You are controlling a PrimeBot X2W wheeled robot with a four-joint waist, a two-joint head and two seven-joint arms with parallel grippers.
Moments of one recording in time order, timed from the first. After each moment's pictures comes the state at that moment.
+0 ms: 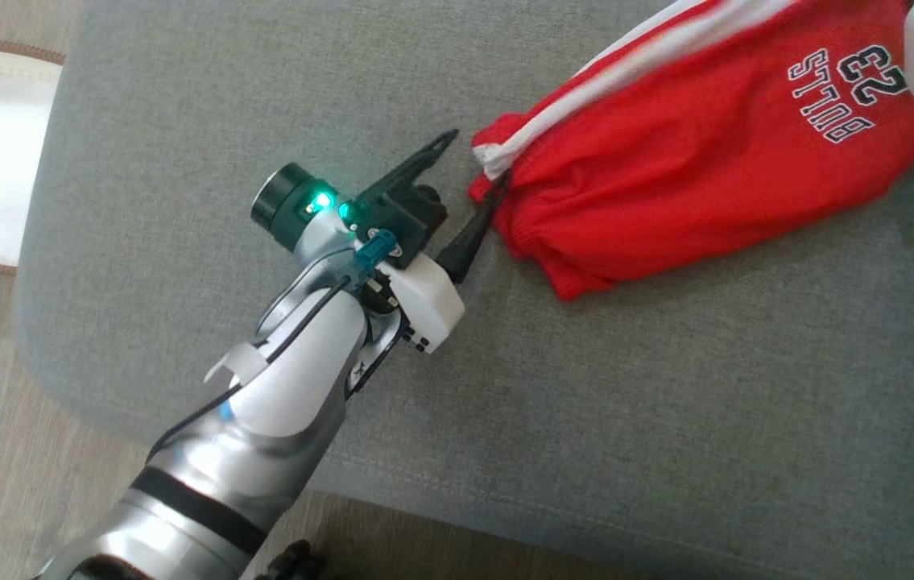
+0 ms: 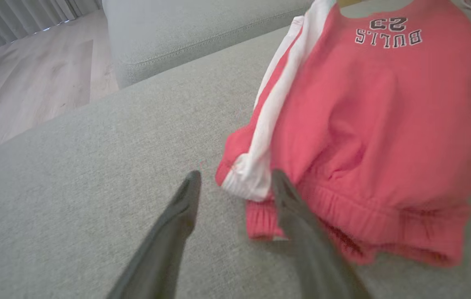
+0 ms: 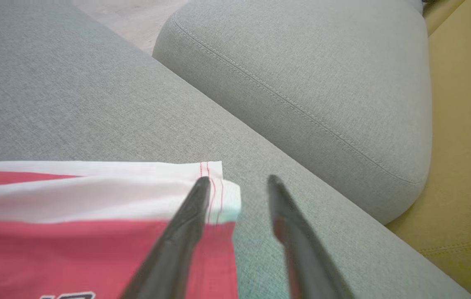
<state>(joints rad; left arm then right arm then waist) -0.73 0.06 -0.73 0.60 -0.14 -0.04 -0.22 -1.16 -0.55 0.71 0.83 0.38 0.13 0.19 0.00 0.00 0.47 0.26</state>
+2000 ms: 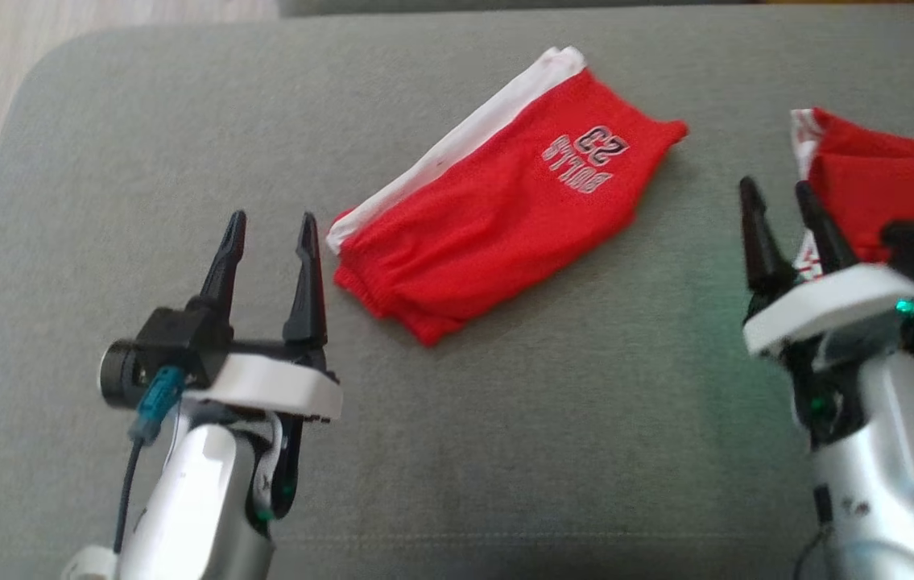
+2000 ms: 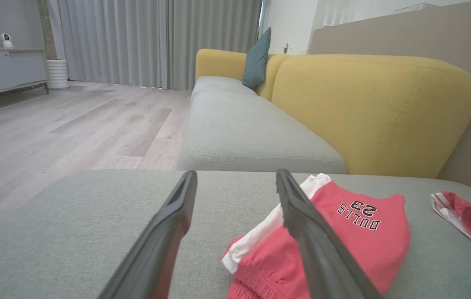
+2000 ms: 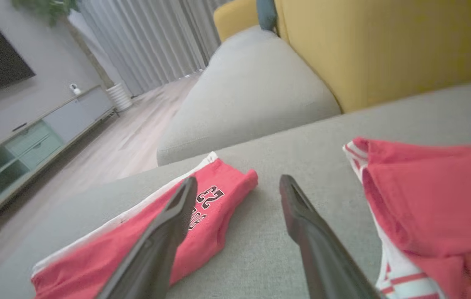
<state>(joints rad) -0.22 0.05 -0.28 0.15 -0.20 0.11 -0.26 -0.35 -0.09 0.02 0.32 0.36 0.13 0.05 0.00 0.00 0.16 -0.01</state>
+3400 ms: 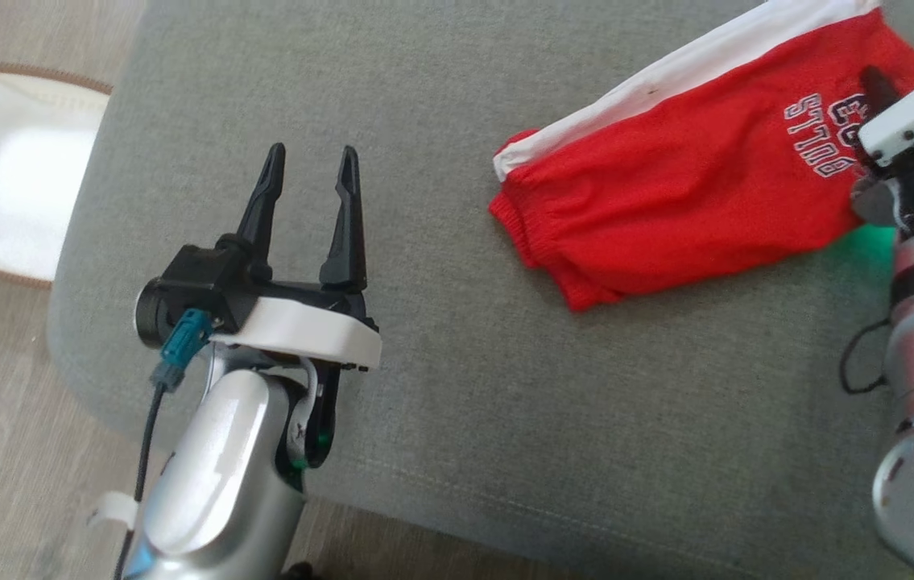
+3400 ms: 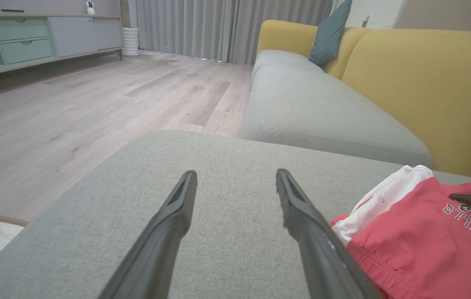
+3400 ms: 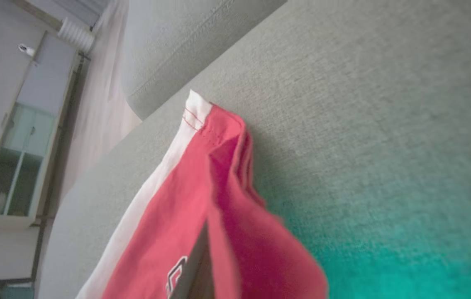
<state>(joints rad) -0.37 0.04 -0.38 0.16 -0.29 0.16 -0.26 -0.97 -0.10 -0.51 0.98 0.28 0.13 0.37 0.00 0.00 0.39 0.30</state>
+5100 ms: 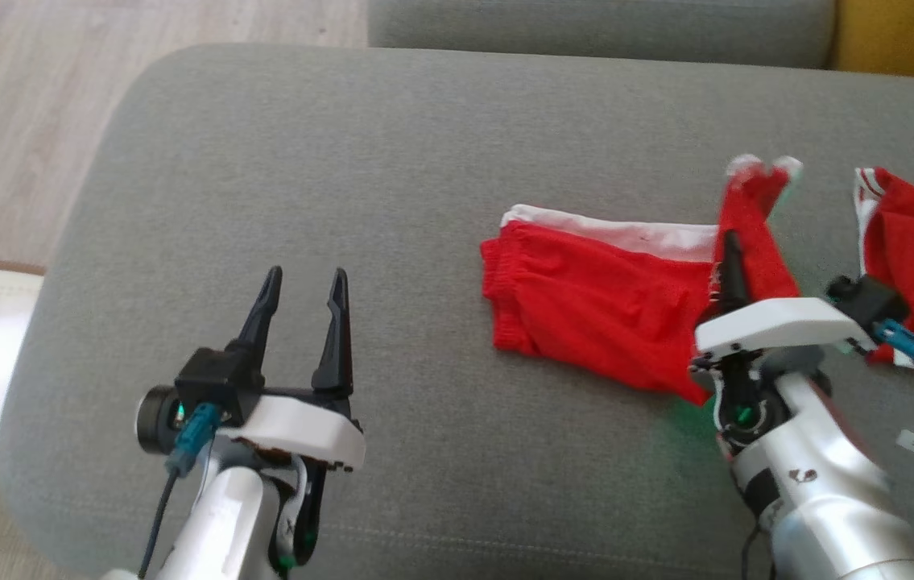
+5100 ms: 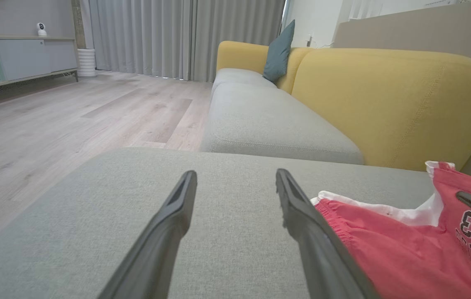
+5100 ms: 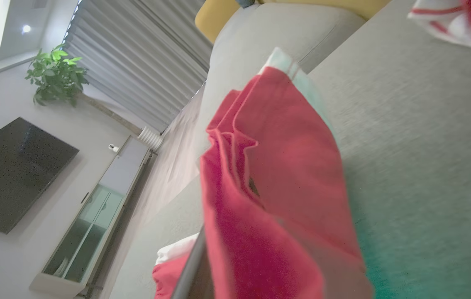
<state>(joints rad) -0.17 0.04 -0.33 0.19 -0.22 0.12 -0.26 -0.55 -0.06 0.22 0.90 0.98 0.13 -0.25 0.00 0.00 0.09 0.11</state>
